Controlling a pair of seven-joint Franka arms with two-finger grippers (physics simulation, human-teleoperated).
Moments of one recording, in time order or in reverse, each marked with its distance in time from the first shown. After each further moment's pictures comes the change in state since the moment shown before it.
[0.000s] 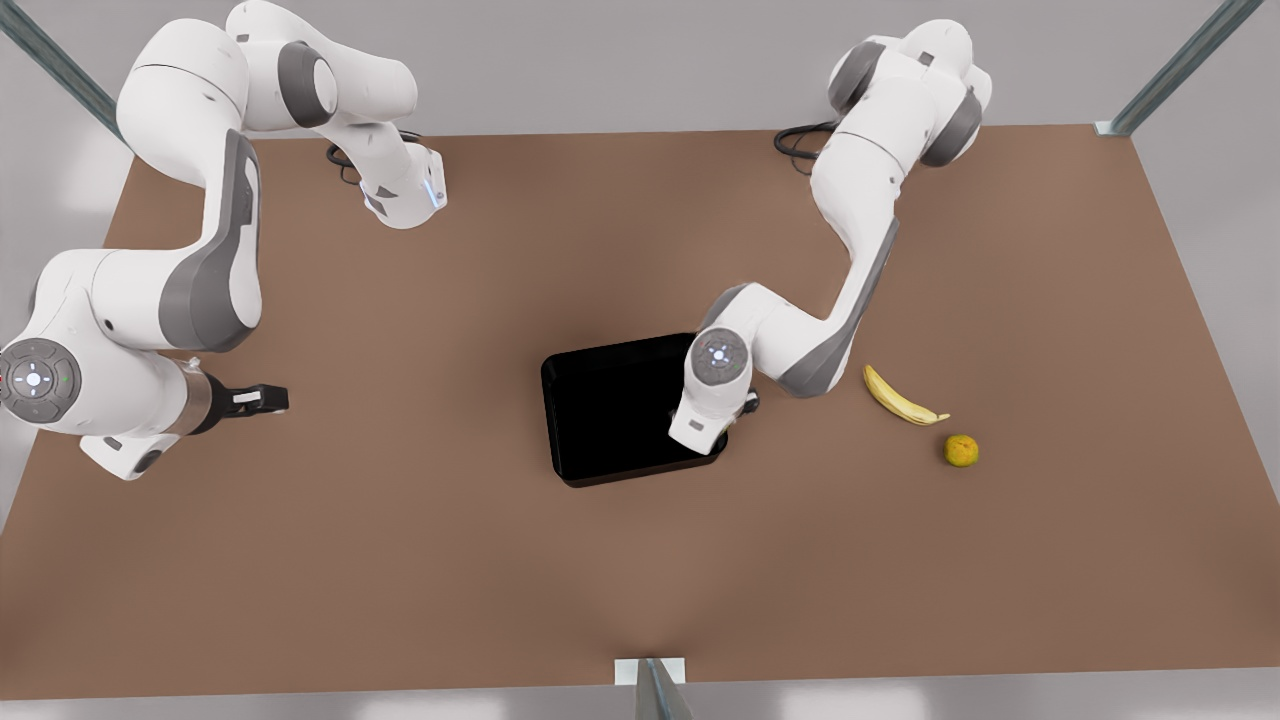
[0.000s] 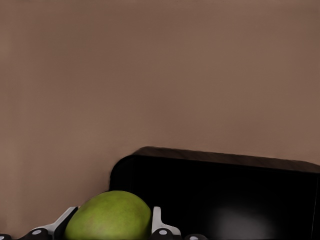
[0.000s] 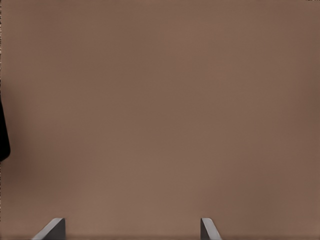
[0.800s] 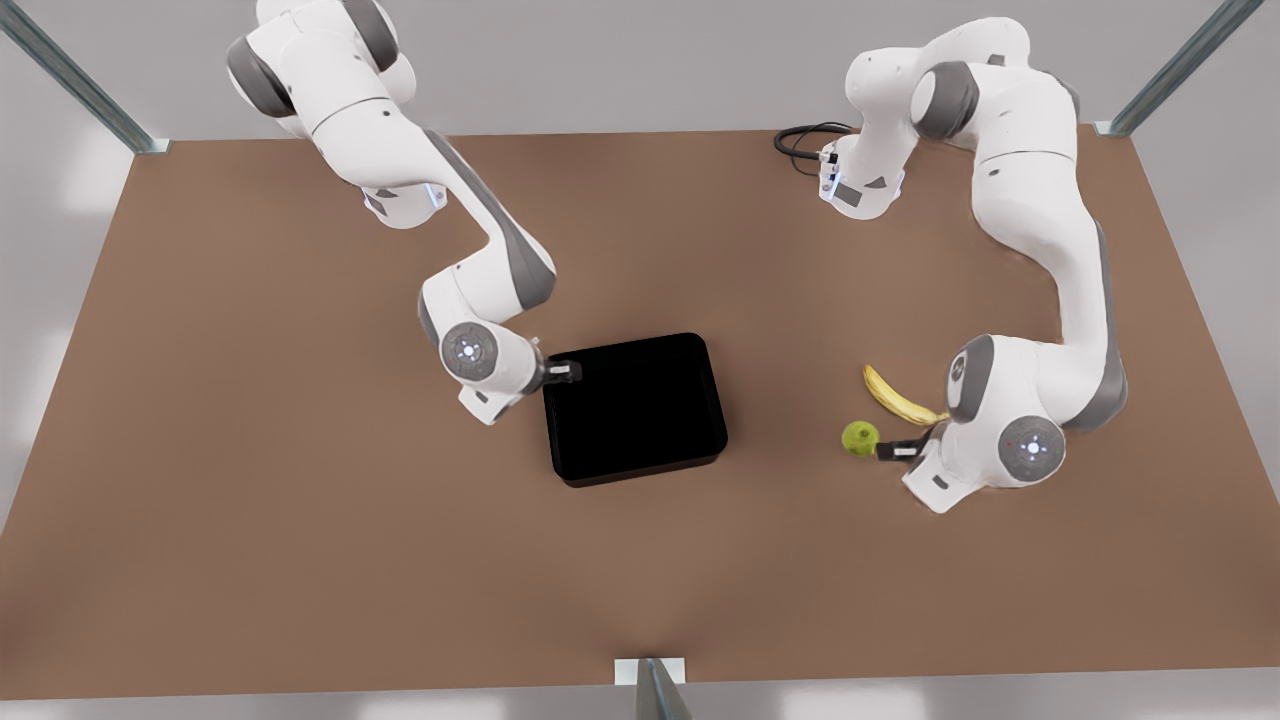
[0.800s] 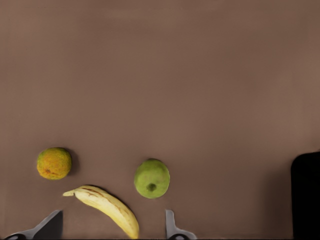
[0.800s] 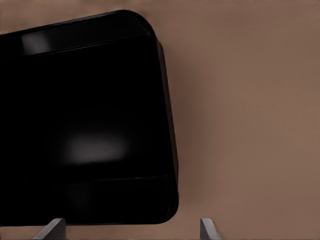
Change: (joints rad) left arm 0.410 -0.138 0.016 0.010 -0.056 -0.180 0.707; right arm 0.359 -0.052 0.138 -0.642 0.269 0.677 0.588
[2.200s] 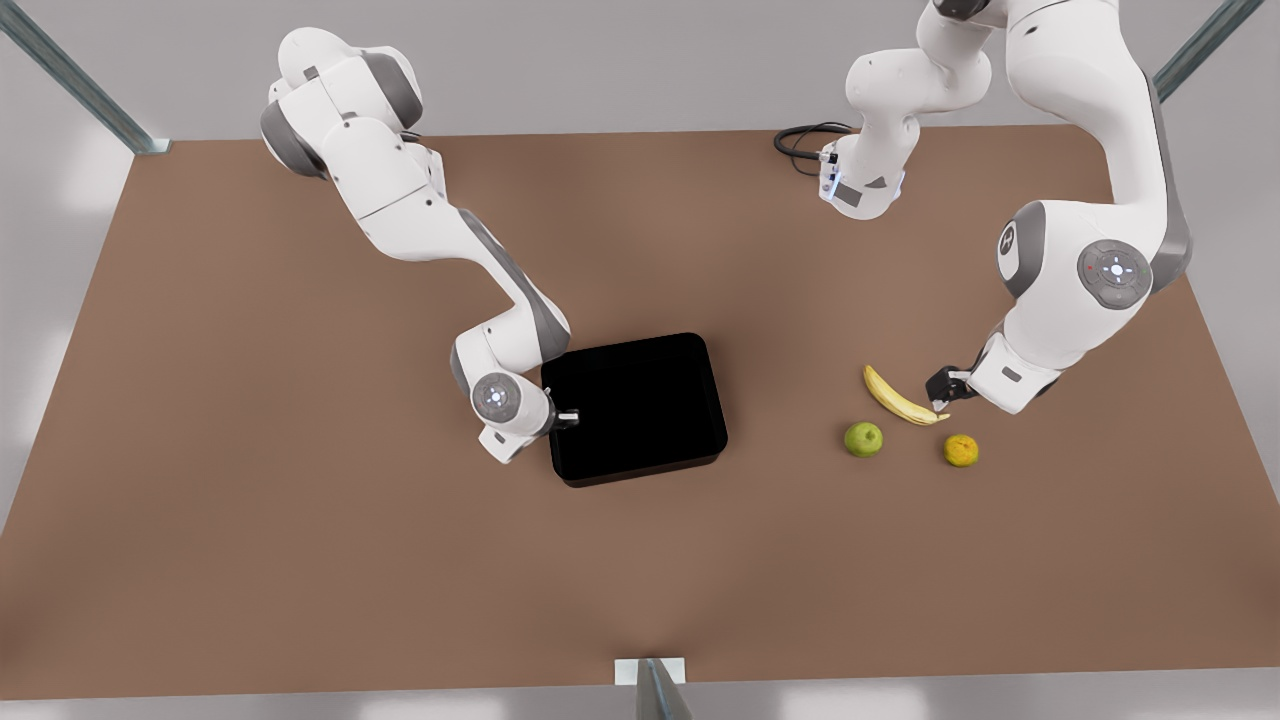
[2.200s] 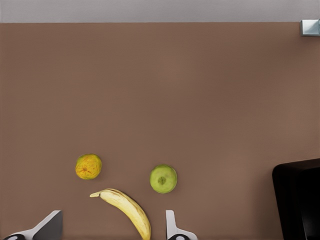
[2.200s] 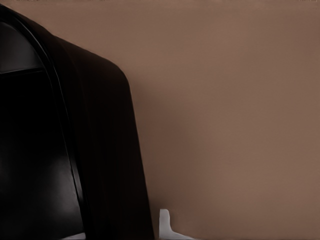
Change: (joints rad) left arm 0.066 -0.389 0.005 -0.462 -0.029 0.309 0.025; right arm -0.008 0.224 0.004 -0.018 -0.086 0.284 -0.033
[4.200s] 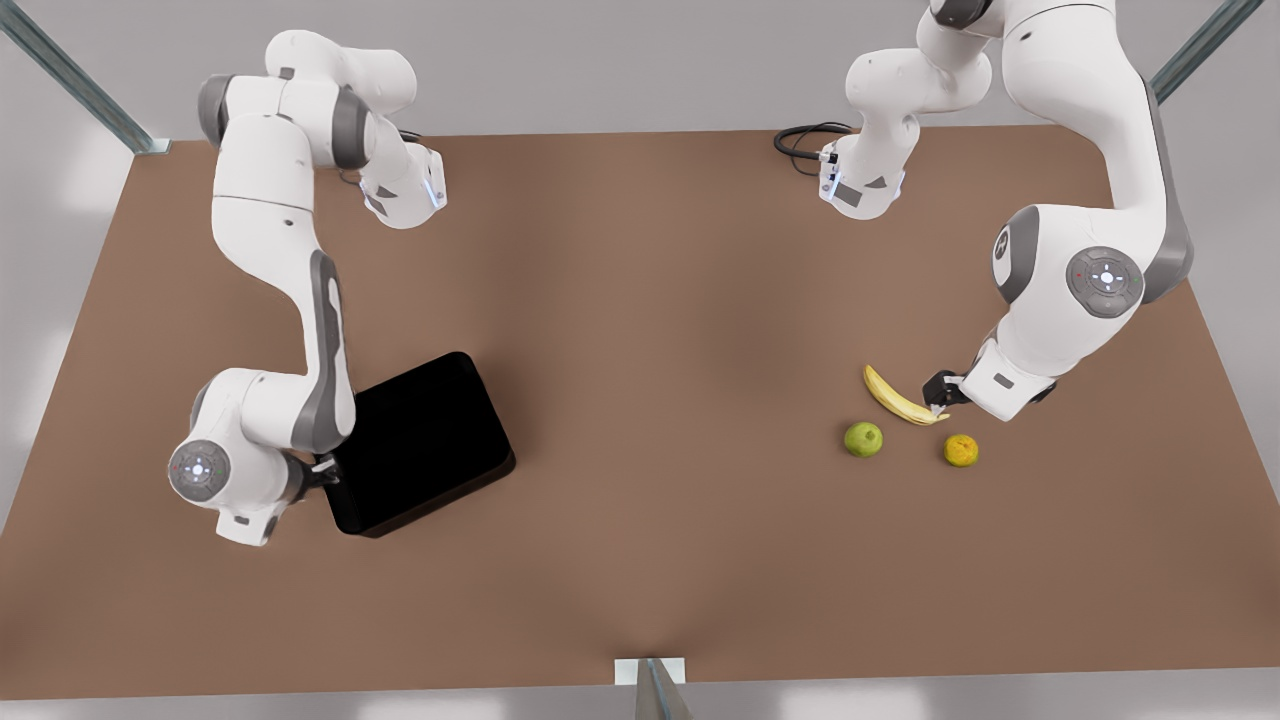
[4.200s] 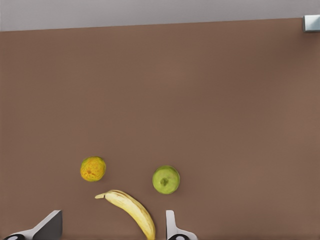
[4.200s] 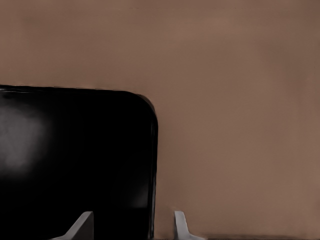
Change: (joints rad) left arm -0.025 0.042 0.000 0.078 0.042 -0.055 -0.007; right arm -0.100 -0.072 -0.535 0.247 0.071 -0.362 -1.014
